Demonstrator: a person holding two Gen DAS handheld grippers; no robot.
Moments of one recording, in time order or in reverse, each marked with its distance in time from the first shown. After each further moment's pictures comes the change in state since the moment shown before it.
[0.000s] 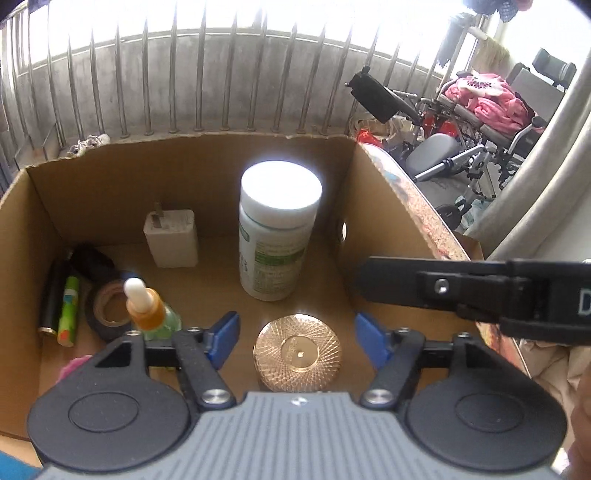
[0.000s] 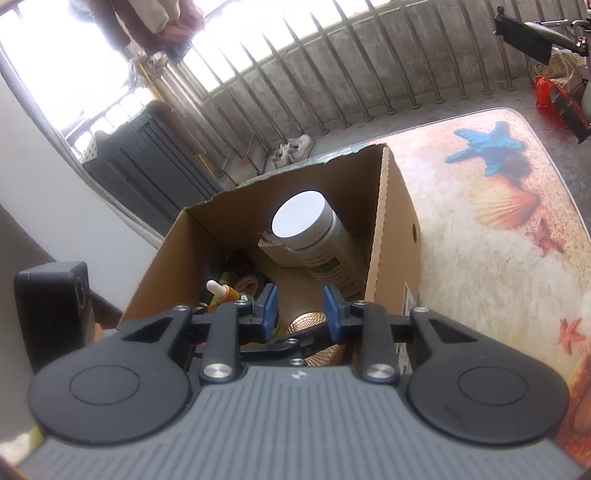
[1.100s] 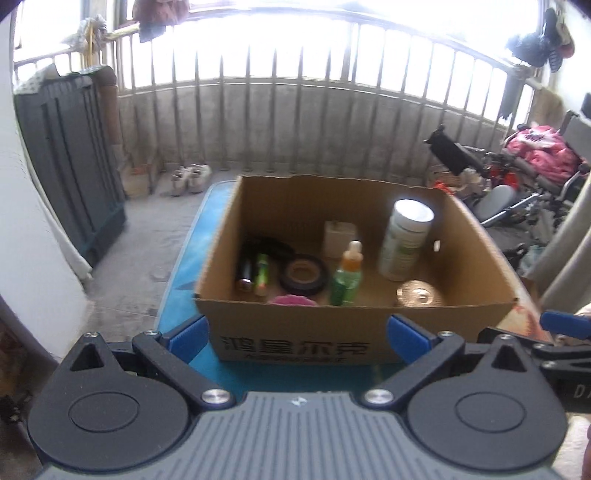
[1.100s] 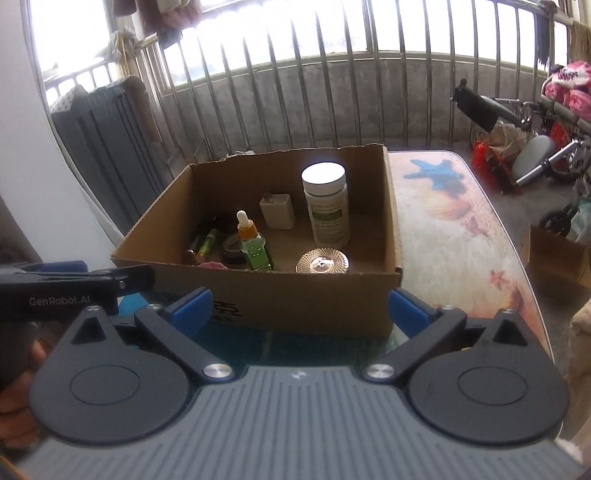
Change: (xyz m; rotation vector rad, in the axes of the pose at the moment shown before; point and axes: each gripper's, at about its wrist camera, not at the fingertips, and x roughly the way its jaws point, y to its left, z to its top) left arm -0.165 0.070 -0.073 -0.086 -0.155 0.256; right arm -0.062 0.125 -0.106 -0.206 -0.093 -0.331
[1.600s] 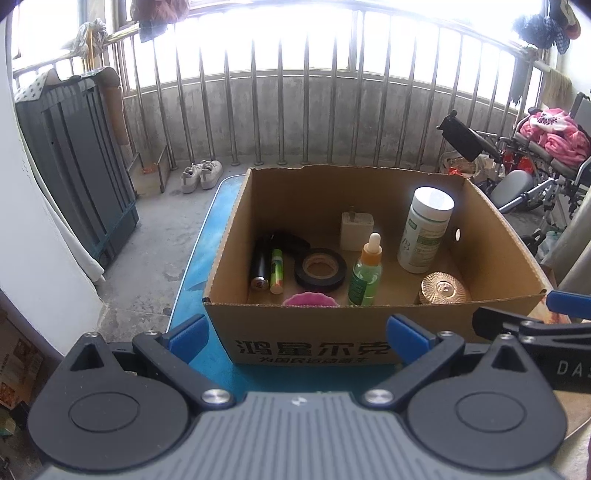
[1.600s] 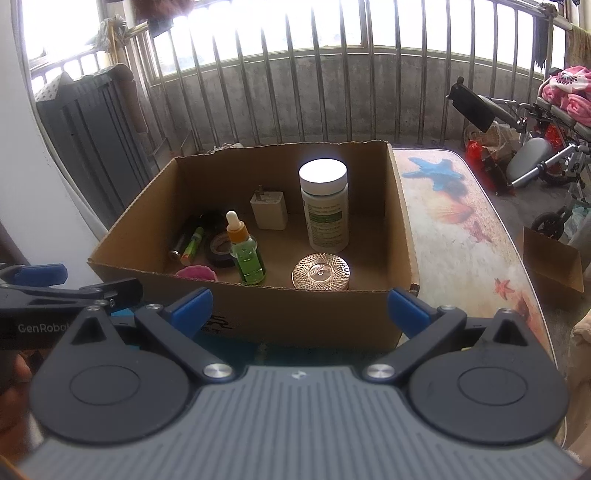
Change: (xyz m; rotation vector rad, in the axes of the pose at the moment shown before) left arm 0.019 0.001 0.002 0.034 0.028 0.048; right arm 0.039 0.006 0.013 -0.005 0.025 -0.045
